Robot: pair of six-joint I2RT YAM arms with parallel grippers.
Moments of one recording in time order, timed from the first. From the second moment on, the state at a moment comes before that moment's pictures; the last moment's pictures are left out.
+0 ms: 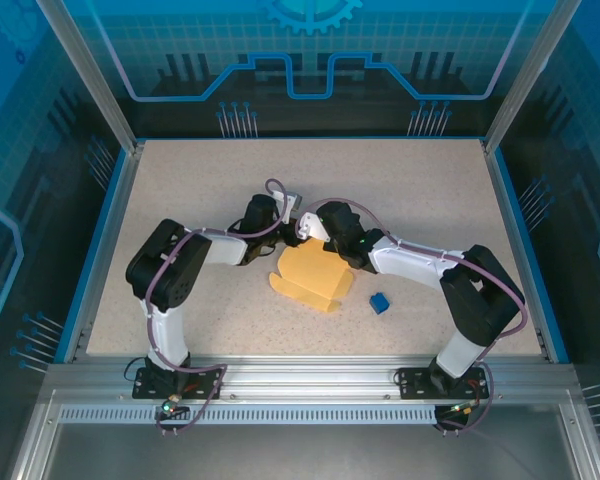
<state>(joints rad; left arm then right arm) -0.44 1.93 0.94 0.45 0.36 -0.32 0.71 1.67 1.01 -0.10 0.46 -0.82</state>
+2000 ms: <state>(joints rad) -0.47 1.91 0.87 0.36 0.32 -0.14 0.69 1.64 1.06 -0.24 0.33 -0.71</state>
